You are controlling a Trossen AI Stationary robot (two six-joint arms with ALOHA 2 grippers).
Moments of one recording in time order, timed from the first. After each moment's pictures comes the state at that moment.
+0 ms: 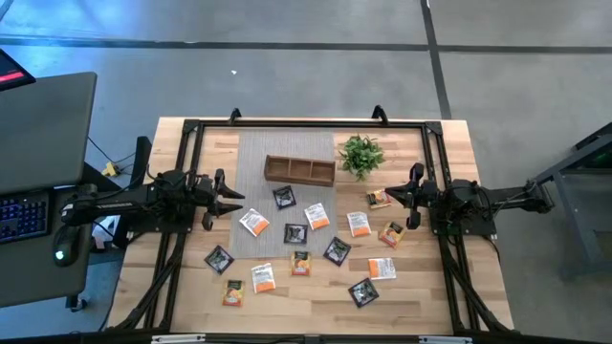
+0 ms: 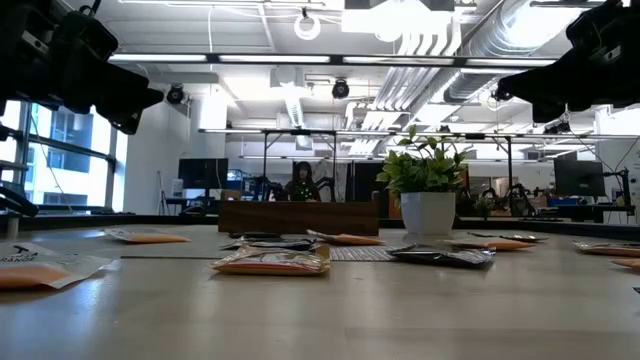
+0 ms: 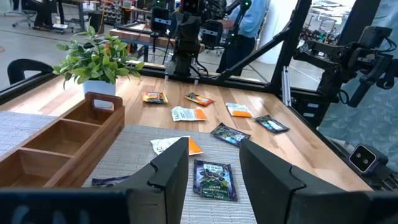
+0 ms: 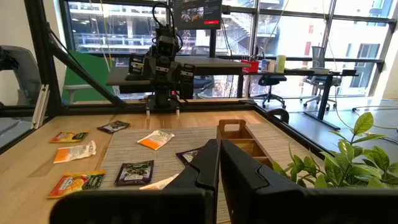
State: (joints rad) left arm 0.13 0.09 0.05 0.00 0.22 -0.14; right arm 0.10 0.03 0.01 0.07 0.28 -0.03
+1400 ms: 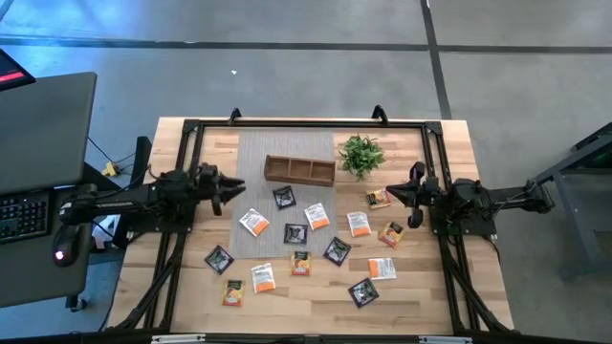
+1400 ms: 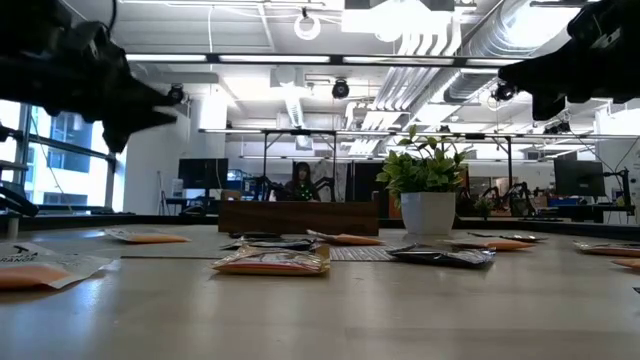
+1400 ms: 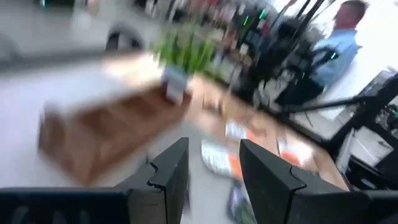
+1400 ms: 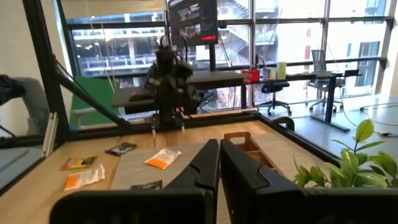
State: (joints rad) left arm 0.13 0.15 0.05 -0.03 -0.09 -0.52; right arm 0.10 0.03 0.01 0.14 0.28 0.05
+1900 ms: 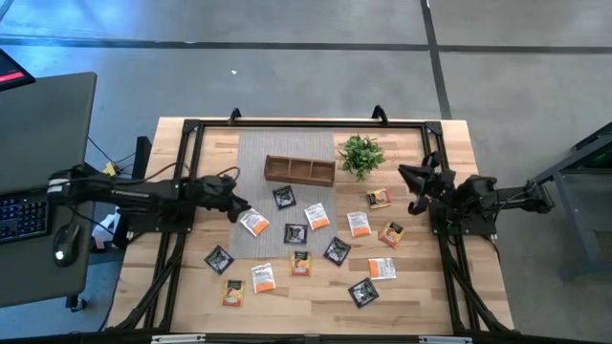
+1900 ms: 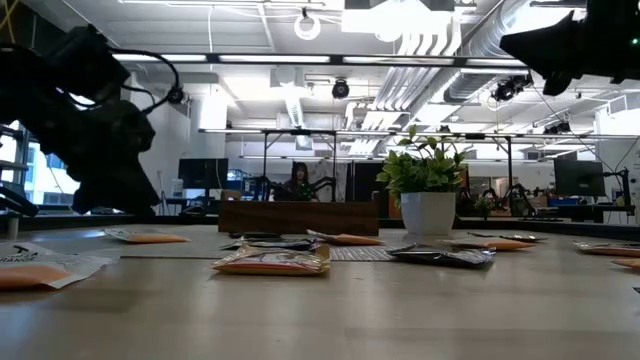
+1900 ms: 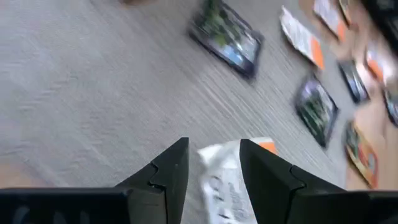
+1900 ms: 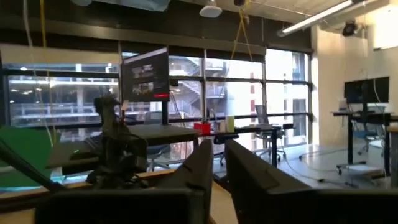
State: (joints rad) left arm 0.13 0.79 0.11 0.02 0.02 -0.72; right arm 0.10 0.03 0.01 0.42 0.47 -0.15
